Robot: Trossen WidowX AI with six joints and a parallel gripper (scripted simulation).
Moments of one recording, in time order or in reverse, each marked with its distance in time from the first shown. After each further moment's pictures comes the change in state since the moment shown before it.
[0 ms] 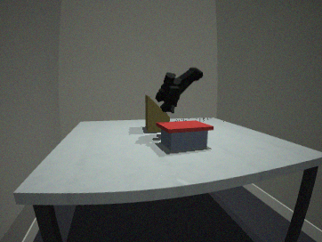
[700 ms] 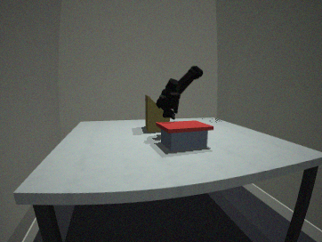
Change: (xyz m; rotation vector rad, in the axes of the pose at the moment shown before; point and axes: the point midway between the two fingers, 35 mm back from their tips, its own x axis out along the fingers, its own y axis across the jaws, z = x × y) arm 0.028 -0.024 -0.003 0.013 0.000 -0.010
